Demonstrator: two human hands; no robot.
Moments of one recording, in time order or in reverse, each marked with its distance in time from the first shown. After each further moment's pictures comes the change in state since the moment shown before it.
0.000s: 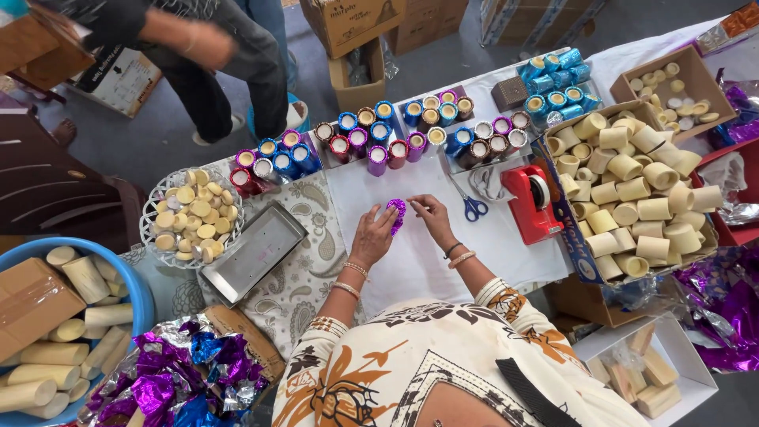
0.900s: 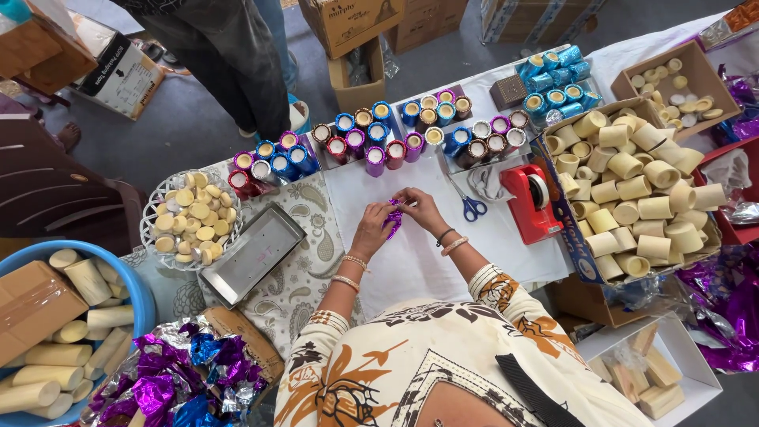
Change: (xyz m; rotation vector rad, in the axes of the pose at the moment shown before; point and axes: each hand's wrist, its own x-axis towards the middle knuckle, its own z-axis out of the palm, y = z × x) left_hand 0.020 -0.005 0.001 -0.441 0.062 -0.132; right_hand 0.034 0.003 0.007 -0.313 -0.195 -0.152
